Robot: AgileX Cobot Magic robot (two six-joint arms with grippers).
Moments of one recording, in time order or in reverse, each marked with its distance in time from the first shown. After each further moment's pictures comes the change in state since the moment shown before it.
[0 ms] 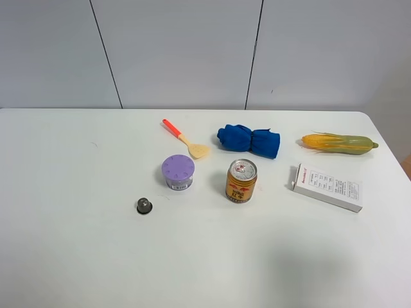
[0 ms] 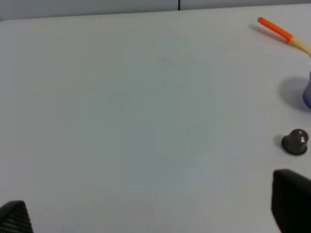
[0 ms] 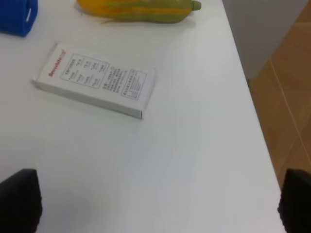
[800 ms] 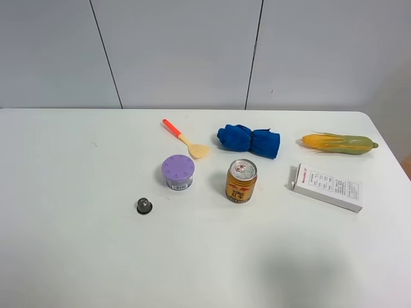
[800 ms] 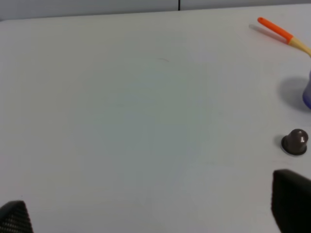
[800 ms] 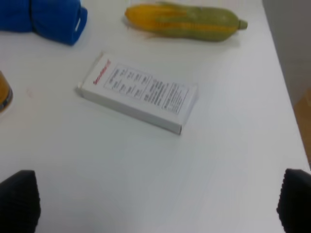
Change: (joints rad) left arm 0.000 0.000 0.000 0.000 0.000 0.000; right arm 0.000 -0.171 0.093 0.120 -0.055 -0.081
